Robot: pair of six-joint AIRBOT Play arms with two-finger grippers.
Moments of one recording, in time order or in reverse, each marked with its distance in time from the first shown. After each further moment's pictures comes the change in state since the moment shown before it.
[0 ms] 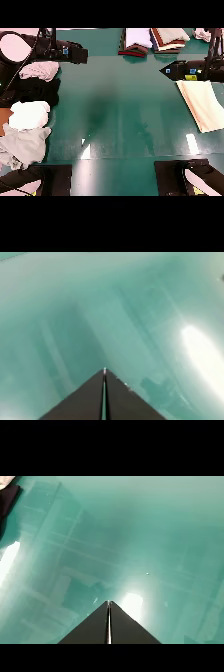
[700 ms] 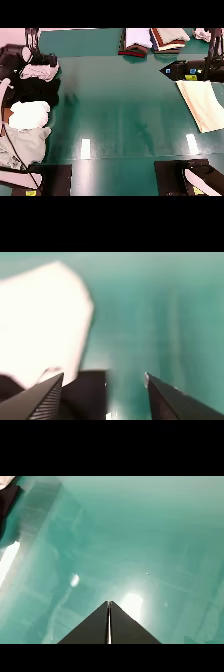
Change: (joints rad) left arm 0.388 -0.348 0.000 0.398 0.122 -0.120; right arm 0.000 0.000 0.000 0.000 0.000 0.000
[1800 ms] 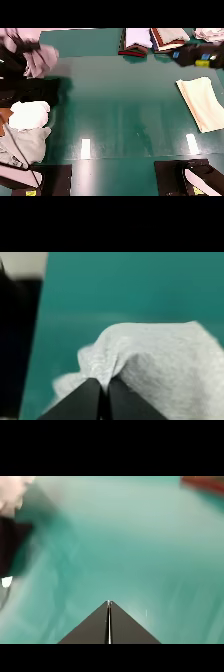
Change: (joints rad) left arm 0.091 0.010 0.270 -0.005 0.026 0.005; right arm 0.000 0.000 0.180 -0.005 -0.032 0.000
